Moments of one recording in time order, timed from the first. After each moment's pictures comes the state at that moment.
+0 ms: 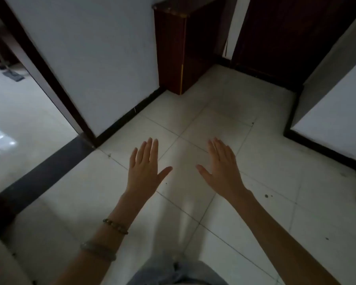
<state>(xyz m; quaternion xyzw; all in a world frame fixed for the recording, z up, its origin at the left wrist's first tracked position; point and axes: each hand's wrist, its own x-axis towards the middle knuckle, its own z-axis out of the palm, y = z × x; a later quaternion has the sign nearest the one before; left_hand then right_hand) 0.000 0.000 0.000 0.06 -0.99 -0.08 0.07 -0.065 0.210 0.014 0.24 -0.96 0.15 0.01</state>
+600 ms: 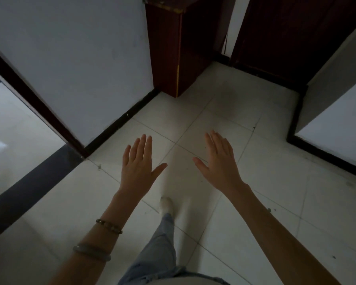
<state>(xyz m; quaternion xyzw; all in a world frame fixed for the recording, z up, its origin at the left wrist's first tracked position) -0.165 -0.035 -0.018 0.07 -0.99 -0.08 0.07 -0.234 0.175 0.001 0.24 -0.96 0.16 0.03</state>
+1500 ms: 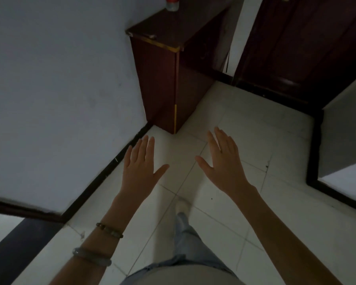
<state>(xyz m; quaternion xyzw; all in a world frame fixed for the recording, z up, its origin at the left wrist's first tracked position) -0.647 -0.169 -0.009 0.04 -0.99 -0.10 0.08 -0.707 0.043 0.020 0.23 -0.95 0.19 0.05</state>
